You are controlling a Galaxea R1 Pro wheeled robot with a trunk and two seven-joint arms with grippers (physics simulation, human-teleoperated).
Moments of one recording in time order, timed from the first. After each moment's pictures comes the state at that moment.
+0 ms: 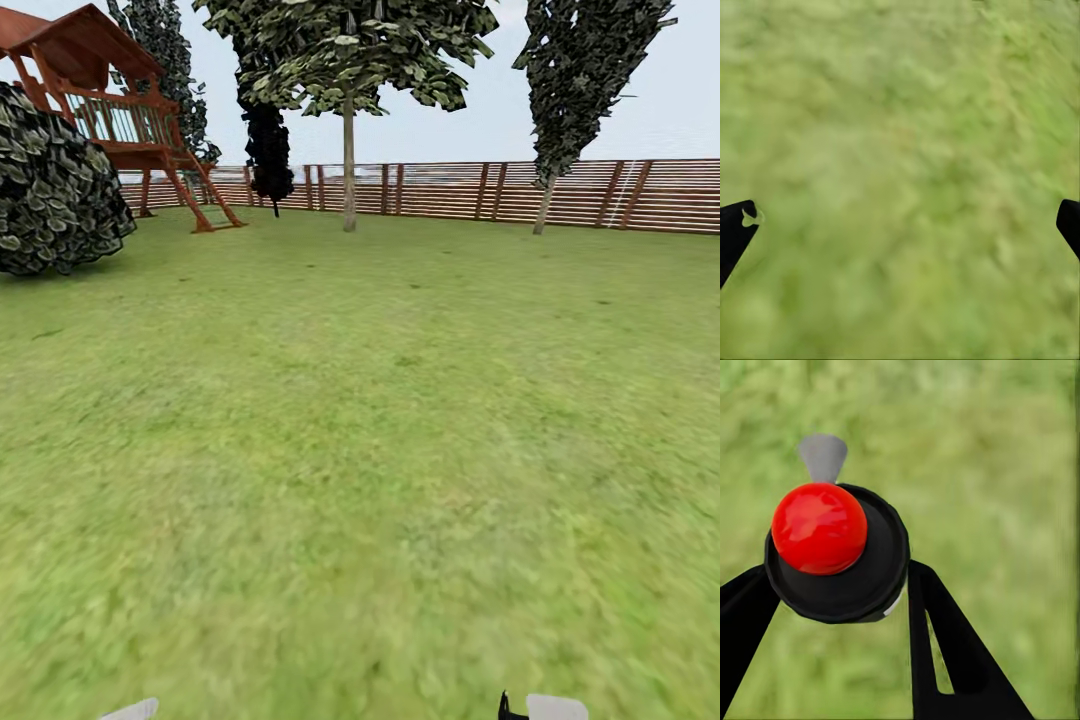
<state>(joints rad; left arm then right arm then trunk) -0.36 0.18 0.08 -0.05 0.22 -0.43 0.08 -0.37 0.01 -0.48 -0.03 0.63 -0.59 -0.46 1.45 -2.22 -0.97</state>
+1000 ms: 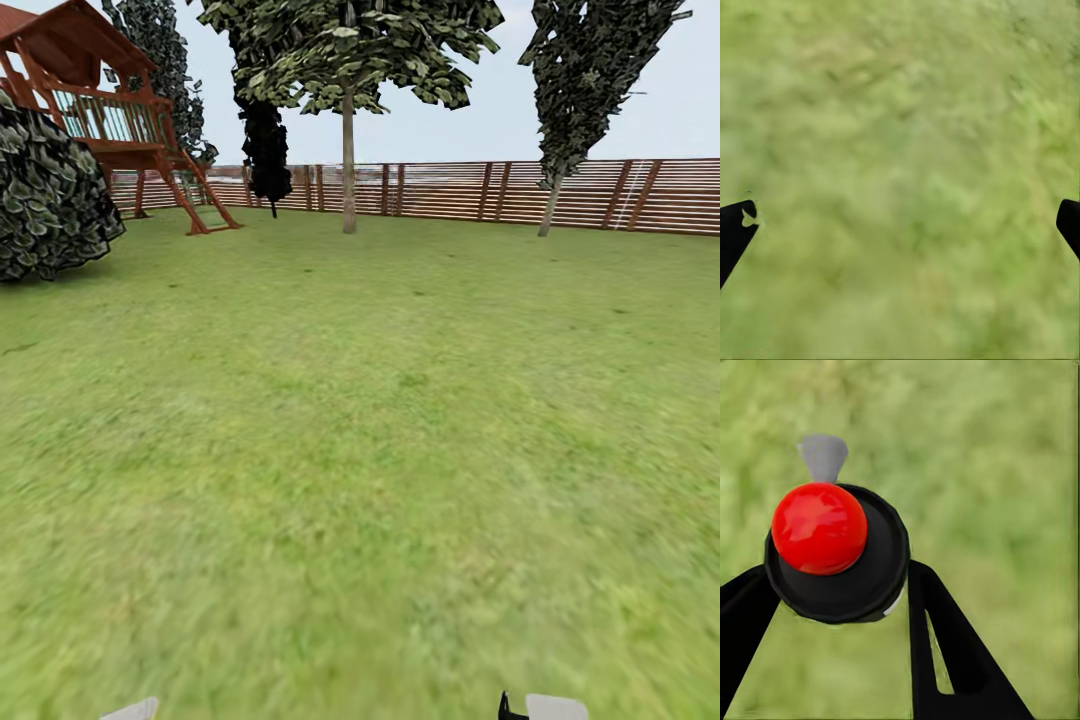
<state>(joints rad) -0.36 0.18 0.08 -0.05 0.22 -0.43 0.08 -0.37 0.01 -0.48 -0.03 0.63 -0.59 -0.46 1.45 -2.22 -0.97</state>
